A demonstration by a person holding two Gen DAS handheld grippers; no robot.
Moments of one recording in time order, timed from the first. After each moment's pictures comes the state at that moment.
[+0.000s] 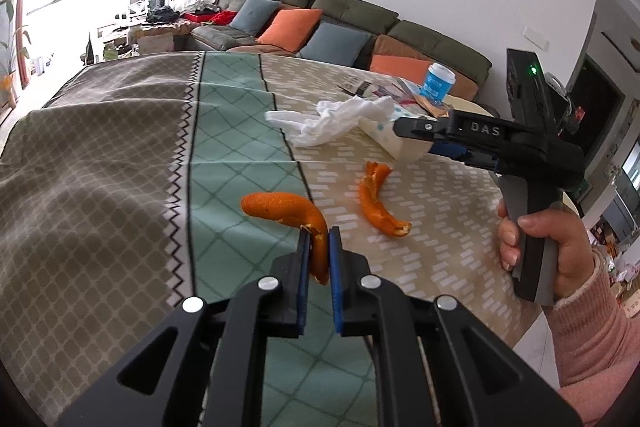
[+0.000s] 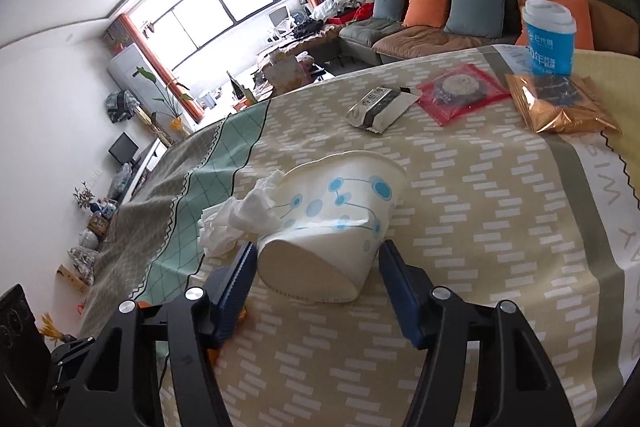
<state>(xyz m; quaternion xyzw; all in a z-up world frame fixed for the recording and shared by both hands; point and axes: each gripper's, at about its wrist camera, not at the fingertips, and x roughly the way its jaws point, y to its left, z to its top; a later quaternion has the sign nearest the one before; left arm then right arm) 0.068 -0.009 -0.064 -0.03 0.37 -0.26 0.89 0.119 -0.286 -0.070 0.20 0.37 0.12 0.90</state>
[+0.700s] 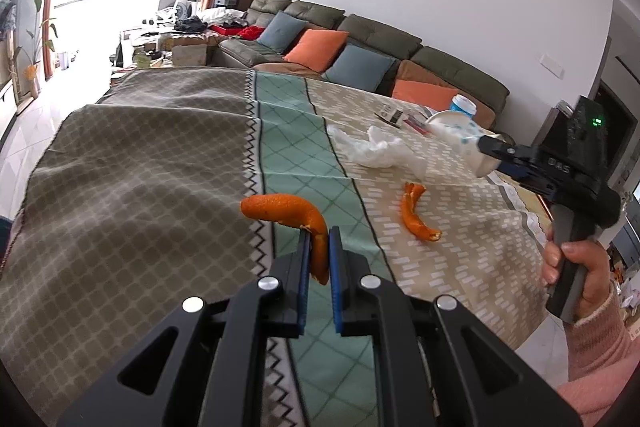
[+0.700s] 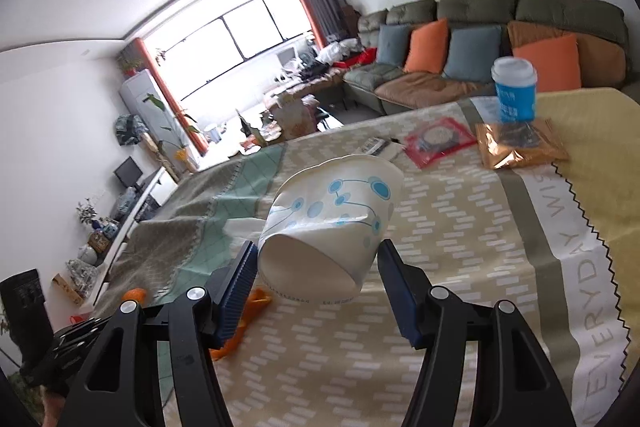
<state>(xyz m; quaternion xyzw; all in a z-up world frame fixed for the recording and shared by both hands) 0.052 0.045 -0.045 -0.05 0.34 -0.22 0.91 0.061 -0.294 -0.031 0.19 0.29 0.12 0.93</state>
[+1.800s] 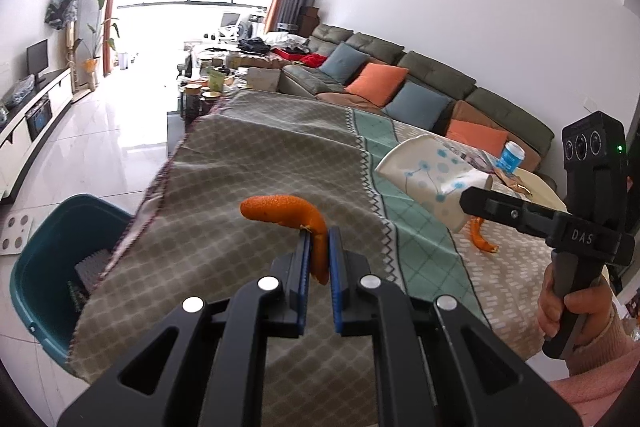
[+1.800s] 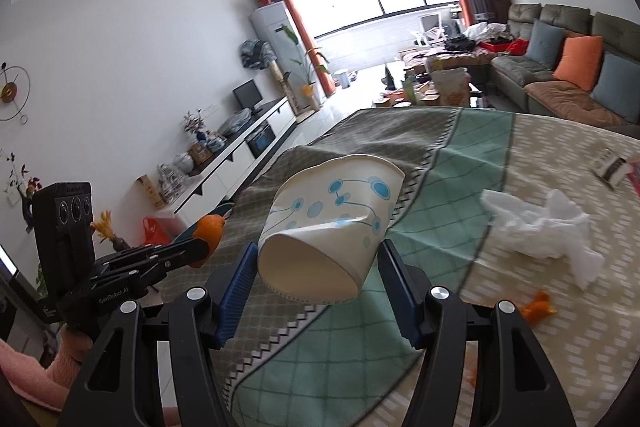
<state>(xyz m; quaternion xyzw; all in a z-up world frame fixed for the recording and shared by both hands) 0.014 0.143 -0.024 -0.08 0.31 -0.11 0.94 0.081 -0.114 -0.023 0.09 0.31 0.36 0.87</state>
